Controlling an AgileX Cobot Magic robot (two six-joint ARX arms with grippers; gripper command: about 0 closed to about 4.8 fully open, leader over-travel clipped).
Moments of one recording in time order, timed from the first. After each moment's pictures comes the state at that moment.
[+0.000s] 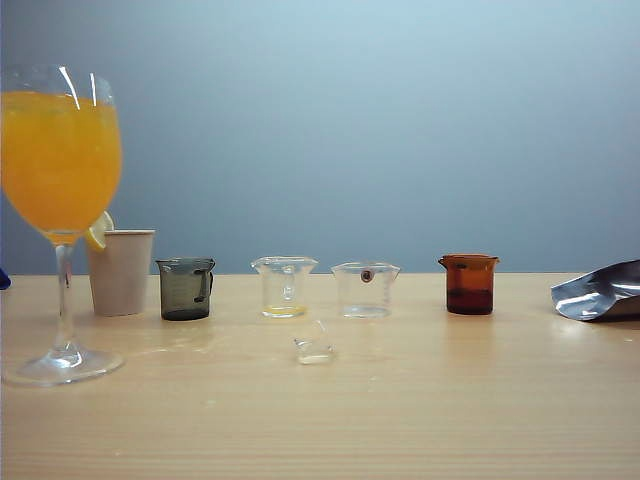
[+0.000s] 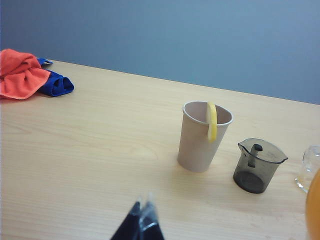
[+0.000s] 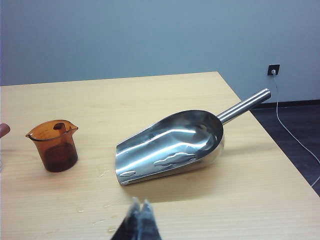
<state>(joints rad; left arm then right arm) 0.11 0.00 0.01 0.00 0.11 -0.12 -0.04 0.00 0.03 -0.04 0.00 0.06</state>
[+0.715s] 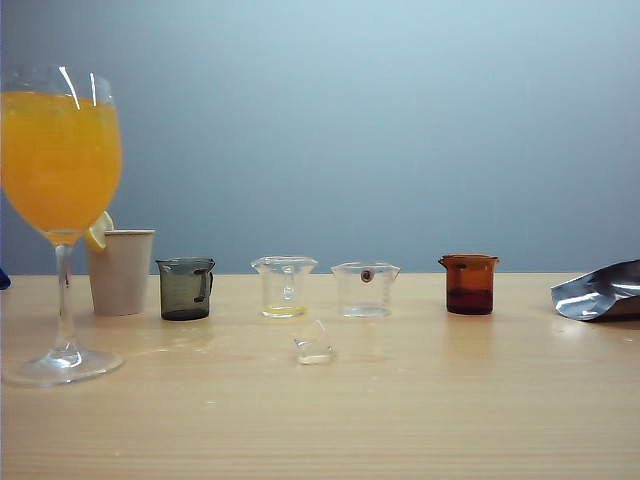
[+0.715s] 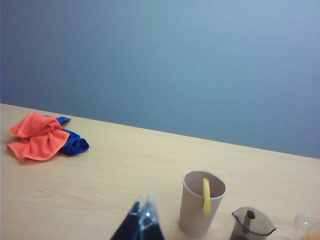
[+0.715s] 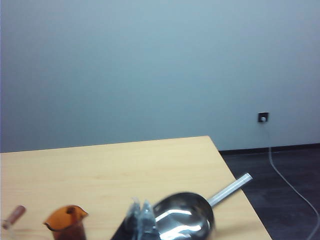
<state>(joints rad) 0.11 0.04 0.27 -0.10 0.05 -0.13 -0.04 0.14 0.37 -0.09 0.03 0.06</state>
